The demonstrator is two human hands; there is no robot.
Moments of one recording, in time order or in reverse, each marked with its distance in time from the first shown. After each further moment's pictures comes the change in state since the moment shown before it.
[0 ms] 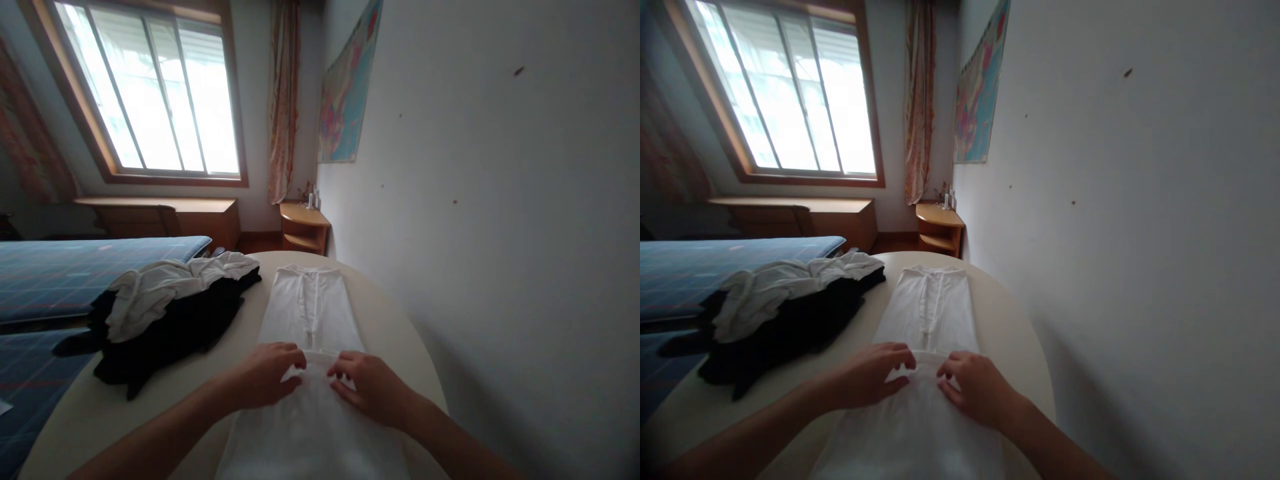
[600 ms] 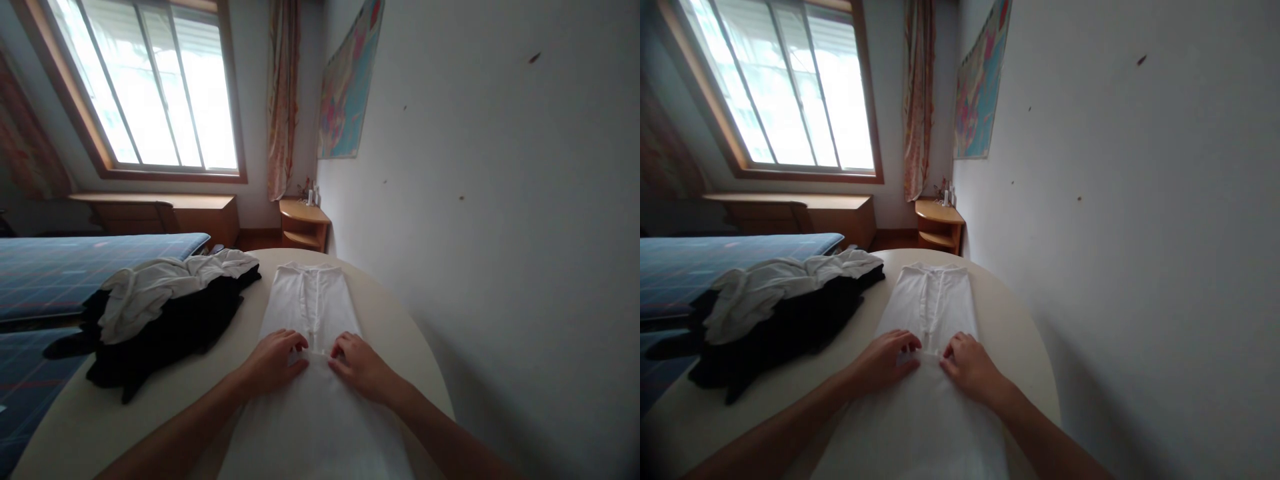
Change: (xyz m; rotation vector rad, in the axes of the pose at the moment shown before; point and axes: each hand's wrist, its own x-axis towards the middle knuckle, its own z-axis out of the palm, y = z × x) left_hand 0.030 -0.030 0.032 -0.147 0.198 -0.131; right_hand 0.035 0.018 0.014 0.068 0.070 0.199
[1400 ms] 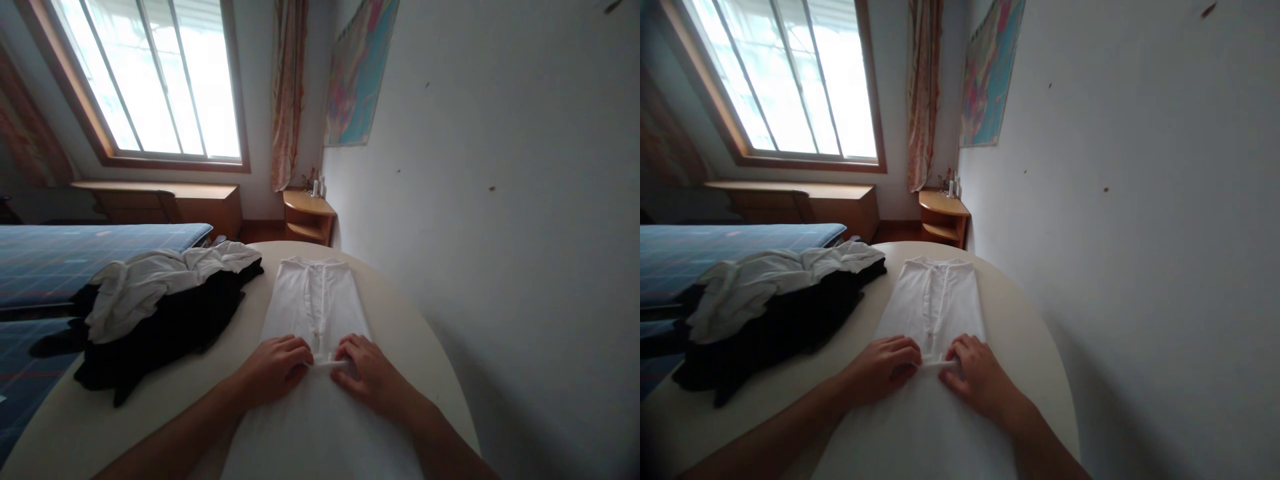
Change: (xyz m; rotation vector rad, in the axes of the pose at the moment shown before) left_hand -0.003 -0.022 0.009 0.037 0.037 0.334; right_hand 0.001 0.018 0.012 0.071 0.010 -0.100
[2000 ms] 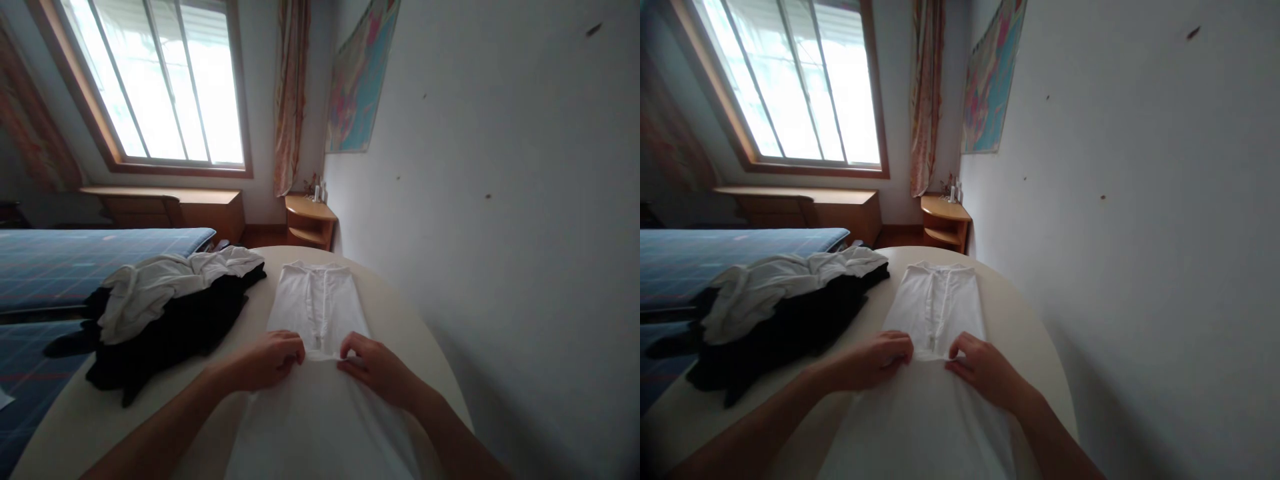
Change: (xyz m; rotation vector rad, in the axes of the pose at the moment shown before) left_hand 0.004 0.004 -0.048 -0.032 -0.170 -0.030; right_hand 0.008 0.006 -0.023 0.037 -0.011 -0.090
